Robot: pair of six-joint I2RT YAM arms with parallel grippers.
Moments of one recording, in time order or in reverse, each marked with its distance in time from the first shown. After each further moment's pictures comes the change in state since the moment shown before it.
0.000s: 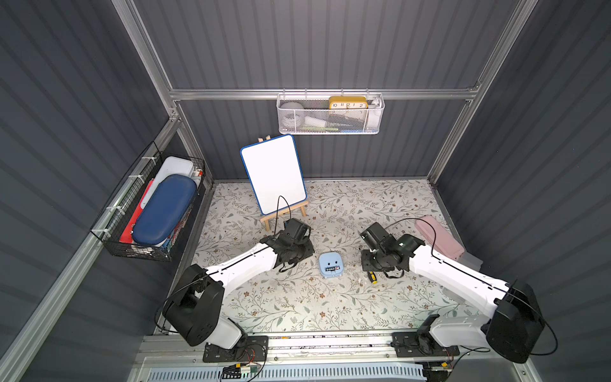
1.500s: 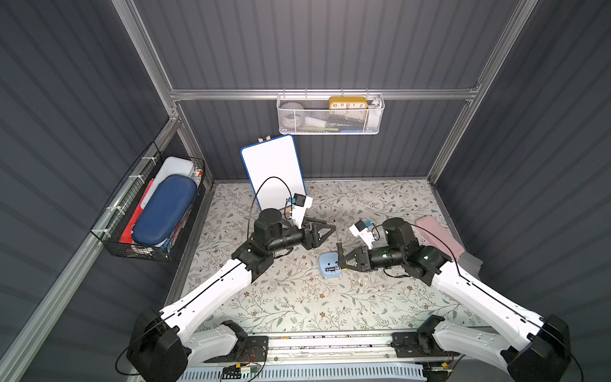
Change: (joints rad) left arm 0.021 -0.336 -0.080 0.522 0.537 0.454; right arm -0.051 -0.255 -0.091 0.530 -0.954 0.100
